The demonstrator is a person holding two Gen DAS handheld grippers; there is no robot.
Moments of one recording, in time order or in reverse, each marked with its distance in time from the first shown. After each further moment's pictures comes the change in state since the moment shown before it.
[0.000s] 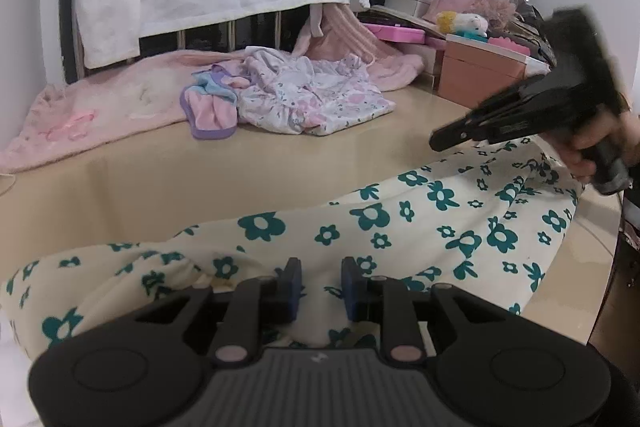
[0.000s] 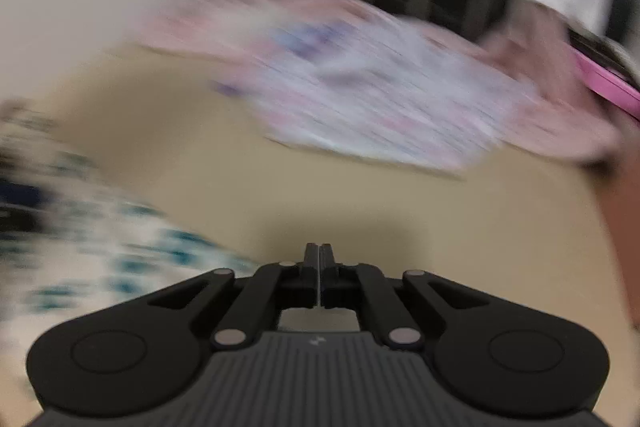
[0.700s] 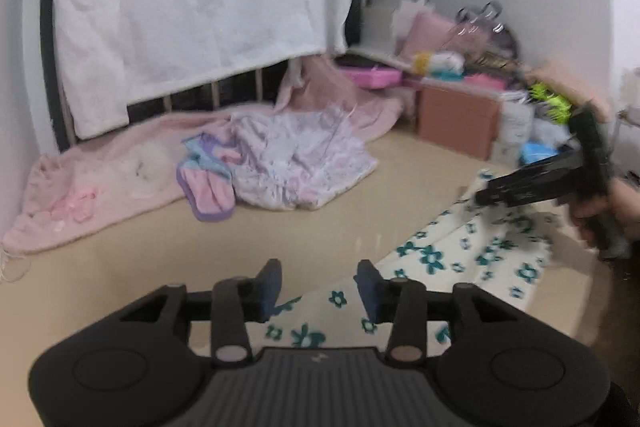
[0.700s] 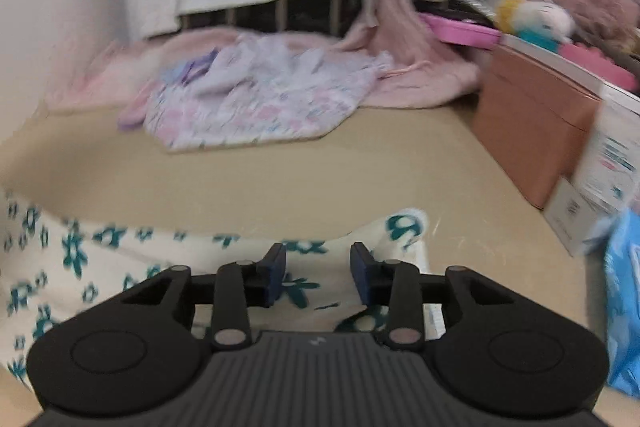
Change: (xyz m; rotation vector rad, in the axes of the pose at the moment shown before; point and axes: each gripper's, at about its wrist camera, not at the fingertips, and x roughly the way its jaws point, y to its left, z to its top) left arm -0.018 -0.007 0.056 0.089 -0.033 -0.003; right arm -0.057 -0.037 -0.062 0.328 -0.056 -0.388
